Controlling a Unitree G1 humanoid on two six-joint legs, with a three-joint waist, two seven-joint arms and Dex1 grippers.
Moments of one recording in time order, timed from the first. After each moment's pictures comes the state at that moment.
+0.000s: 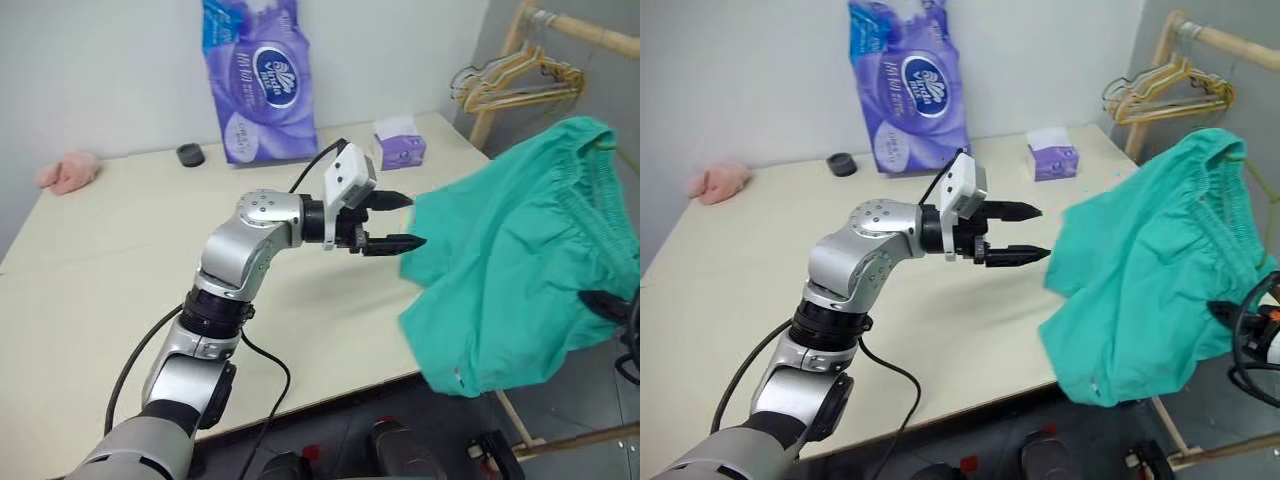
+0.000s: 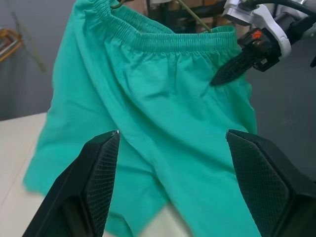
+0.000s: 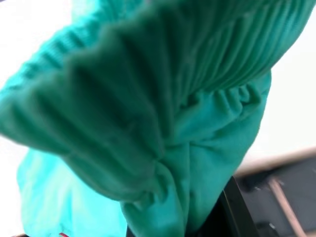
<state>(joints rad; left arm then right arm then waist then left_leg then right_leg) -0.86 0.27 -0.22 -0.04 -0.36 0.59 -1.03 -0.04 -0.82 -1.03 -0.46 1.05 1.61 0.19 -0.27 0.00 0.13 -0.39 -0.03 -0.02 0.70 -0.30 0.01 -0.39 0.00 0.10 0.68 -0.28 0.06</state>
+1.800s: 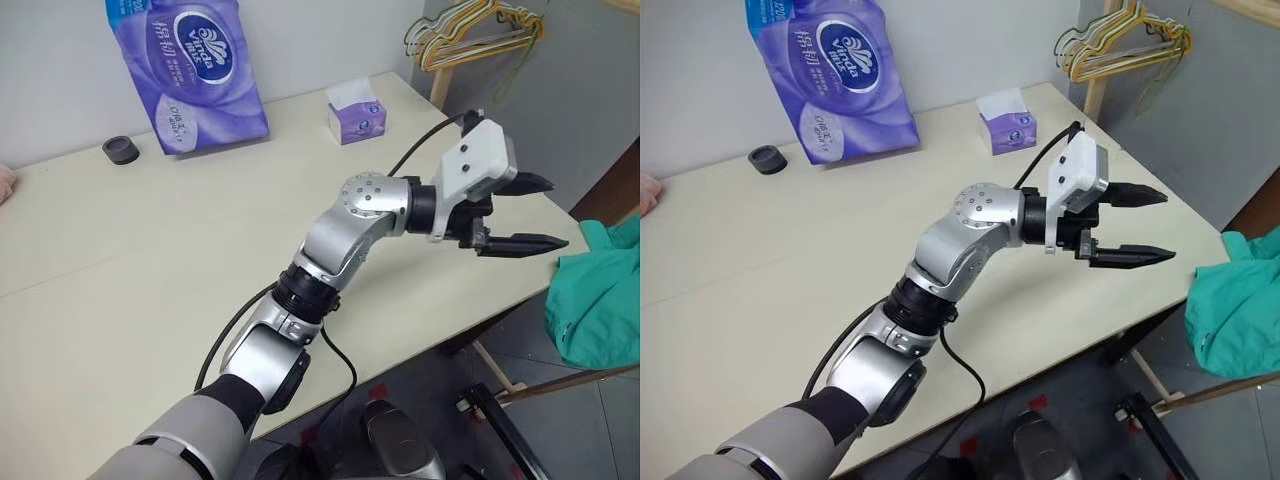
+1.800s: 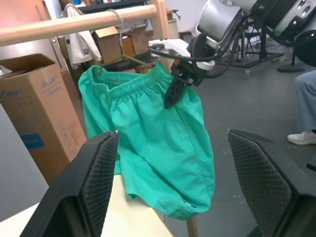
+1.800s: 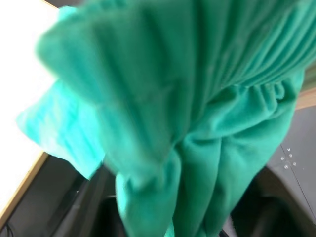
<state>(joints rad) -1.06 -0.06 -0.32 0.22 -0.29 0.33 -0.99 -0.32 -1.40 -0.77 0.36 0.81 1.60 0.16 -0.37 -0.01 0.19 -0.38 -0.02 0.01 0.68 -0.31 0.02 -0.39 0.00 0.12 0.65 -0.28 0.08</state>
